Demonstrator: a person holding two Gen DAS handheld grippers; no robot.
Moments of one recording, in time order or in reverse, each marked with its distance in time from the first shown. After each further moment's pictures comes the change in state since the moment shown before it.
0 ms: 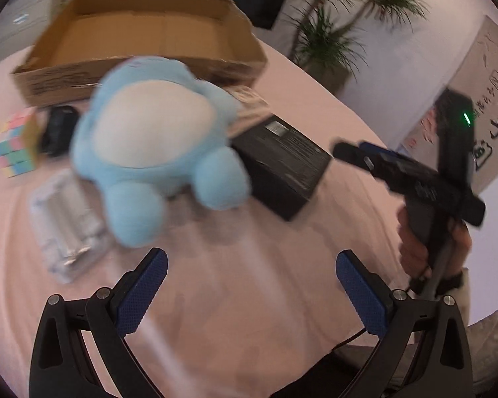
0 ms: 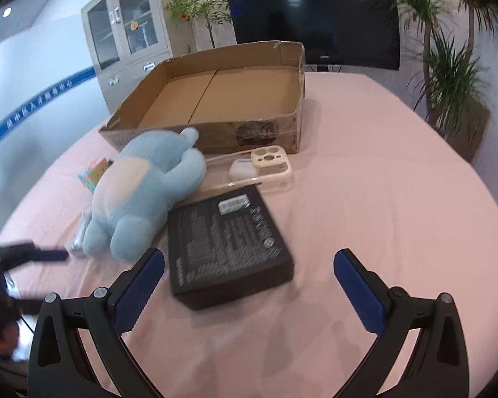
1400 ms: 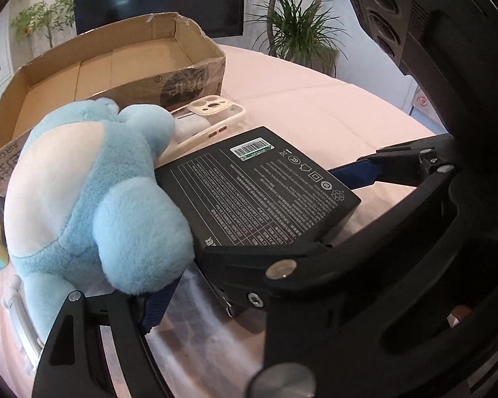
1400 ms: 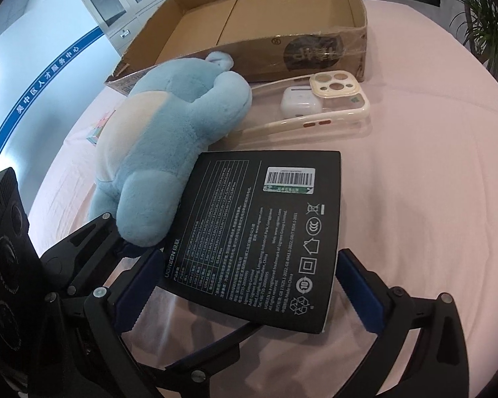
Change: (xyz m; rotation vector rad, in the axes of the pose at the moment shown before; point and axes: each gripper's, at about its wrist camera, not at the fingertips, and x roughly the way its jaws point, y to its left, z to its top) left arm 0.066 -0.028 0.009 0.286 -0.075 0.153; right arm 0.076 0.030 0.000 0.024 0.328 0.151
